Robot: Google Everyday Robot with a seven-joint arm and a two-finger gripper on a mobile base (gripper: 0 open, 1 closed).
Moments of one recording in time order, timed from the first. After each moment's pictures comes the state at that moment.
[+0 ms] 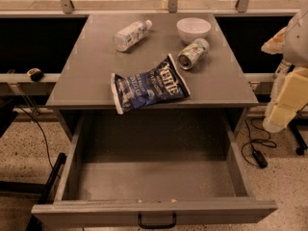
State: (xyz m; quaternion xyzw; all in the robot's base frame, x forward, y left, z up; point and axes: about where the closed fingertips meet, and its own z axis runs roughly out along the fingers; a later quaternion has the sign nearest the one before) arm 0.438 -0.217 0.976 -0.60 0.78 -0.03 0.16
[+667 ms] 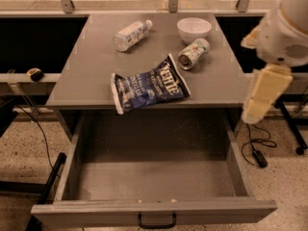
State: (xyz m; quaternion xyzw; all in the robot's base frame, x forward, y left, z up) arm 0.464 -0.195 0.970 -0.63 0.76 -0.06 0.16
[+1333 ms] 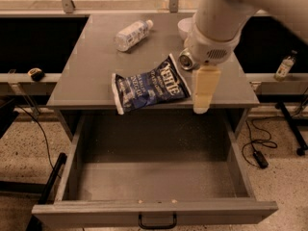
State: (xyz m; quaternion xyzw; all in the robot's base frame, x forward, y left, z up) arm 0.533 -0.105 0.930 -0.71 0.68 -0.09 0.15
